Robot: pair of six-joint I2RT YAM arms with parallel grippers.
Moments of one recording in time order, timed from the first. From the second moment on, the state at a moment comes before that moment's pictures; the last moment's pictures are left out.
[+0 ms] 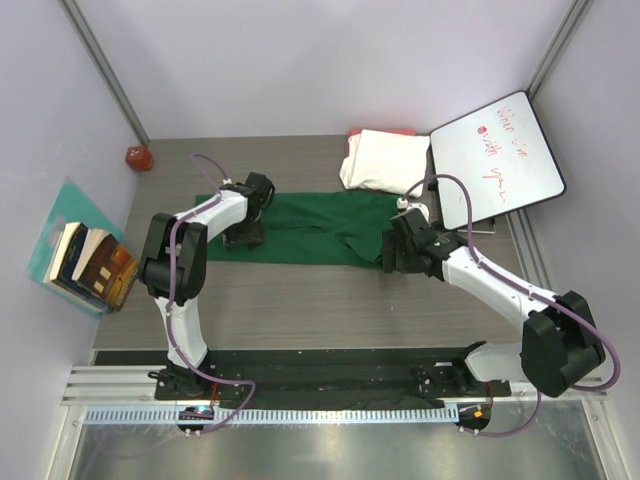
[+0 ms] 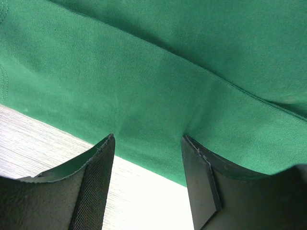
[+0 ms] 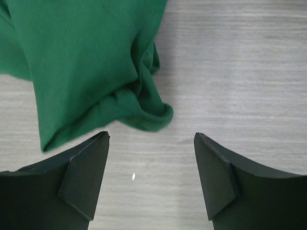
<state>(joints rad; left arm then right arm) -0.32 1.95 1.35 -0.78 -0.43 -0.52 0.52 1.30 0.84 -0.55 0.26 0.42</state>
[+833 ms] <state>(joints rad) -0.34 1.96 1.35 -0.78 -0.45 -0.52 0.52 1.47 0.86 -0.37 0.28 0.38</state>
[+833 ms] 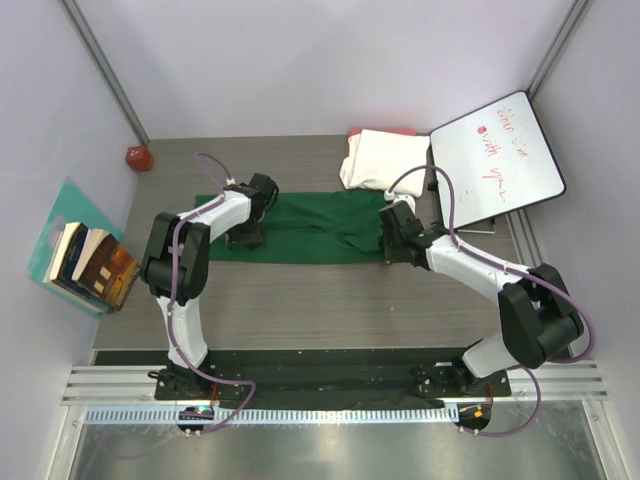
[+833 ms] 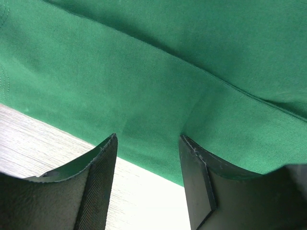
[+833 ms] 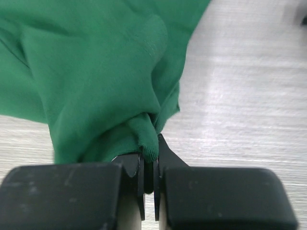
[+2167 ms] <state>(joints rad) -0.37 1.89 1.25 -0.83 -0.52 -0.61 0.51 1.58 1.21 -0.96 0.15 0.42</state>
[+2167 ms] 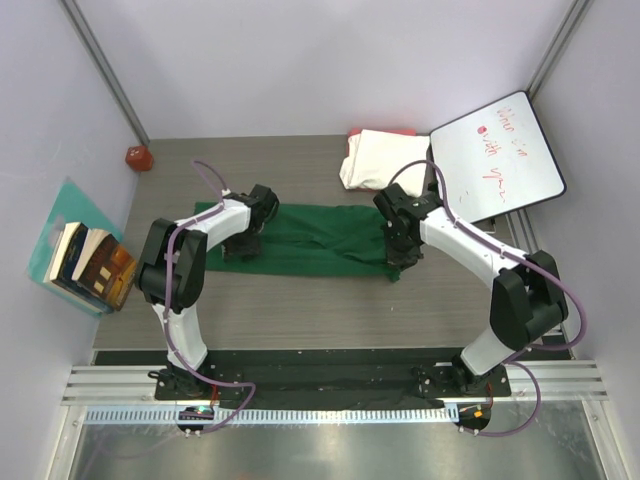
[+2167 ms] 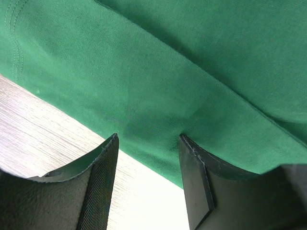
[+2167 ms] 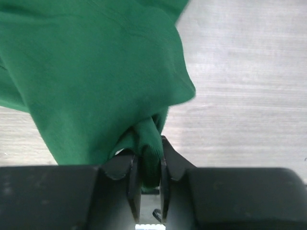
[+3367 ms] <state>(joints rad) -0.37 1.89 1.24 -0.85 -0.53 -0.60 0.47 1.52 1.21 -1.03 0.26 0.41</state>
